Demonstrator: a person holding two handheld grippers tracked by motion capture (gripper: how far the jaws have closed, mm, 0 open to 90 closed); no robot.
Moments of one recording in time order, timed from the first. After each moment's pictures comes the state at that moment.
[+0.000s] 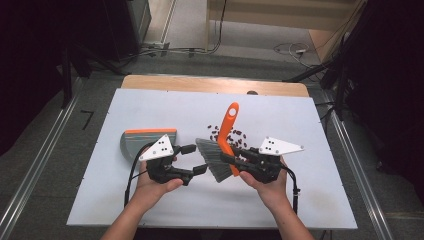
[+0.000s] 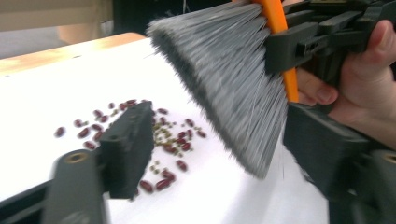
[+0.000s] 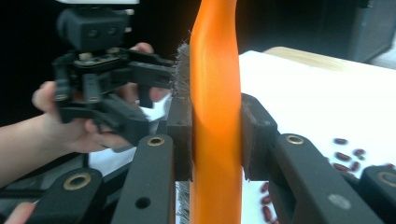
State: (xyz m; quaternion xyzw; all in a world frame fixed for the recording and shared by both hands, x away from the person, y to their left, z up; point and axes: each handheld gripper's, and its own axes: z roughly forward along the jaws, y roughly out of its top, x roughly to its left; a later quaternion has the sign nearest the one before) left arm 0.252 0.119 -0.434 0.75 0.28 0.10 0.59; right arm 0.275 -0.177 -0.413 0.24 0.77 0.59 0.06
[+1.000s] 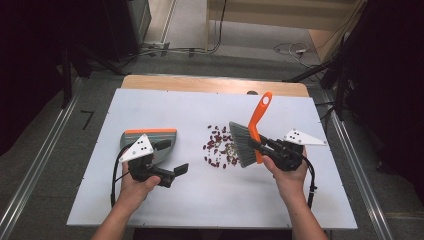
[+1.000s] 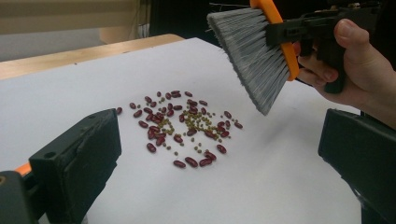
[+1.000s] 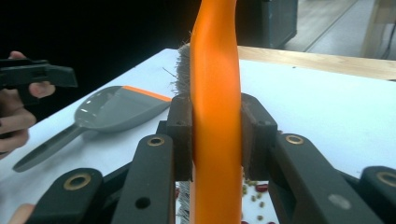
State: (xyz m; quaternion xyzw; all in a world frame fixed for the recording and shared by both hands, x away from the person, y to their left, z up) left arm 0.247 0.160 -0.441 0.73 0.32 0.14 0.59; right arm 0.306 -0.233 -0.423 0.36 0.73 0.56 0.12
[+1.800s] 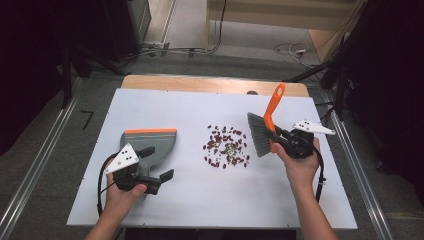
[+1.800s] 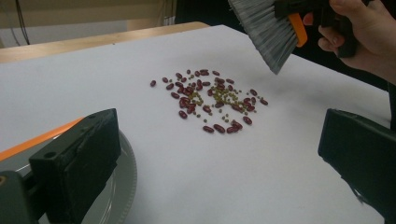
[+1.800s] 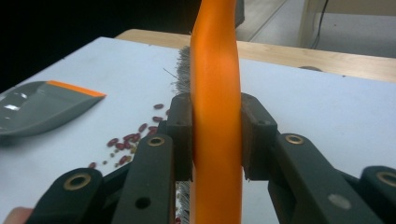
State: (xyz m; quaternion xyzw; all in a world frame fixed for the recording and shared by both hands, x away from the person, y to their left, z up) left arm 0.223 0.192 -0.457 0.72 0.36 0.17 0.56; right arm 0.341 -0.261 -0.422 0.41 0.74 0.50 0.19
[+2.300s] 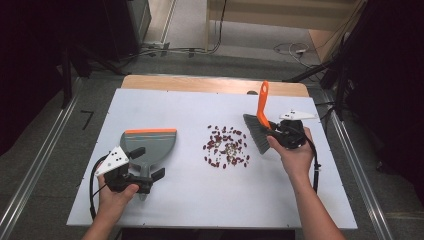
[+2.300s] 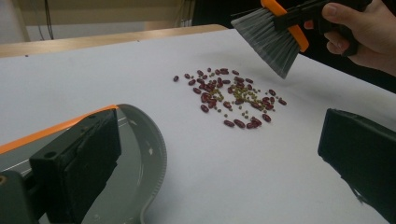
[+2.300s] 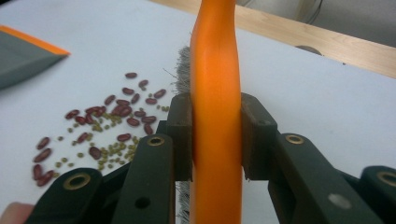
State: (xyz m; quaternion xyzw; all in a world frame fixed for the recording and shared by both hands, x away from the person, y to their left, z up) left arm 0.222 0.209 -0.464 0.71 0.39 0.18 0.56; right arm 0.378 -0.245 -0.426 0.40 0.80 0.41 0.19
